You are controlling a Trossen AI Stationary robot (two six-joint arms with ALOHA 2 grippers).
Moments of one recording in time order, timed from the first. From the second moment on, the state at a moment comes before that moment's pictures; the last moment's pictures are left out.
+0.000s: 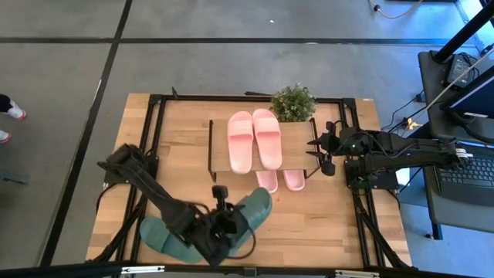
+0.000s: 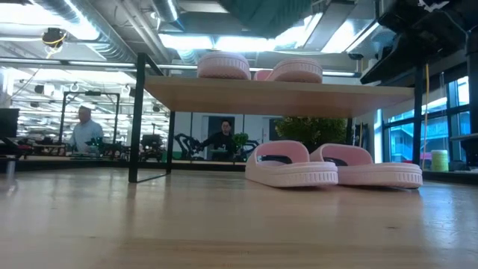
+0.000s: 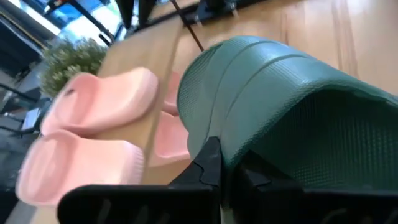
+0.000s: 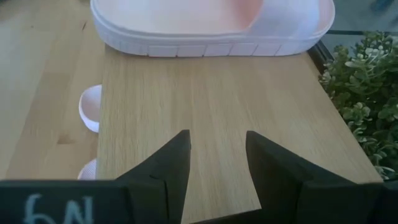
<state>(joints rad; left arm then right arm) -0.68 1.90 1.80 -0.97 -0.93 -0.46 -0.08 0.62 0.55 -0.51 0.14 -0.08</state>
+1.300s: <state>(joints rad) -0.49 2.17 1.94 -1.29 -0.56 -0.89 -0.08 0.62 0.55 -0.51 0.13 -0.07</state>
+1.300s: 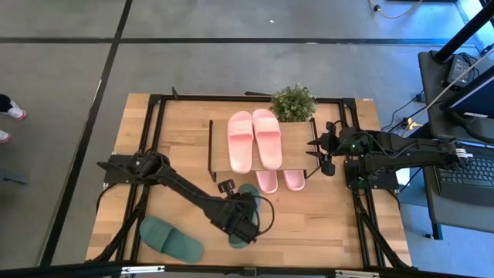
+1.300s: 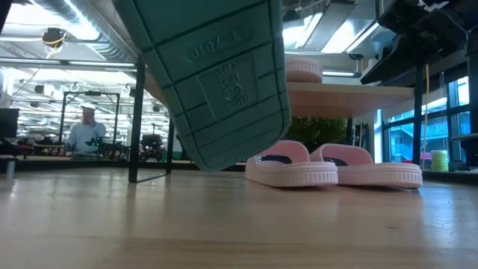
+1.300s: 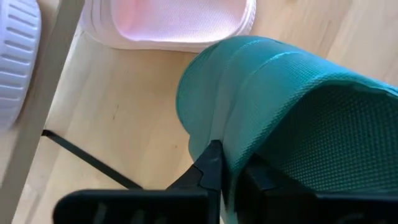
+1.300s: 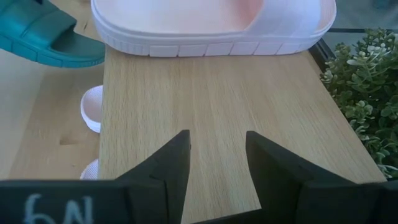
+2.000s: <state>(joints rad) -0.48 2.17 1.94 -1.26 -0.48 -0.88 -0.08 0.62 0.55 -0.51 0.13 -0.07</state>
